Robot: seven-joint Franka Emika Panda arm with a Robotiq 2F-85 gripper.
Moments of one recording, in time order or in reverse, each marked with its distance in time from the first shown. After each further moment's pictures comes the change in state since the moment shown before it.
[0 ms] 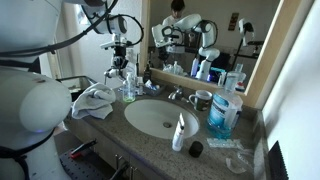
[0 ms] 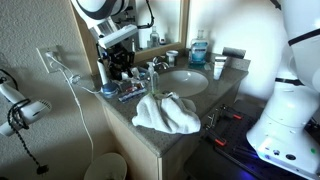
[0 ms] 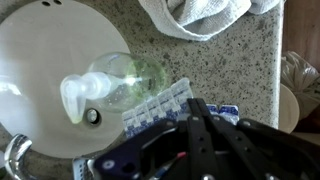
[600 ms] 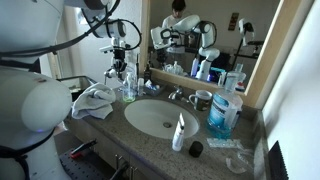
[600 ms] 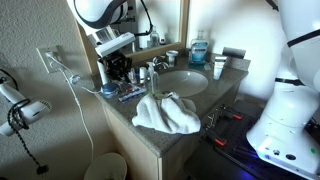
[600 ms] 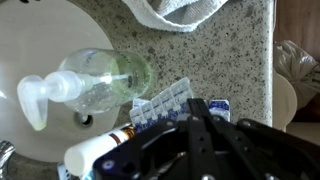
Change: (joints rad) arm 0.017 0.034 -0.006 -0.006 0.000 0.070 0.061
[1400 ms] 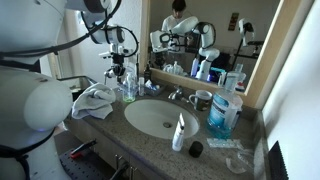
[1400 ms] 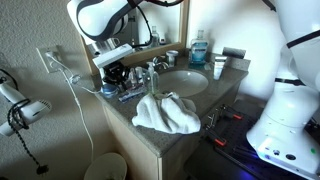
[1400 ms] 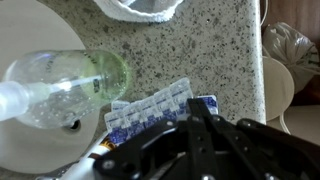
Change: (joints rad) arm 0.023 0.032 -0.014 -0.038 -0.001 0.122 0.095
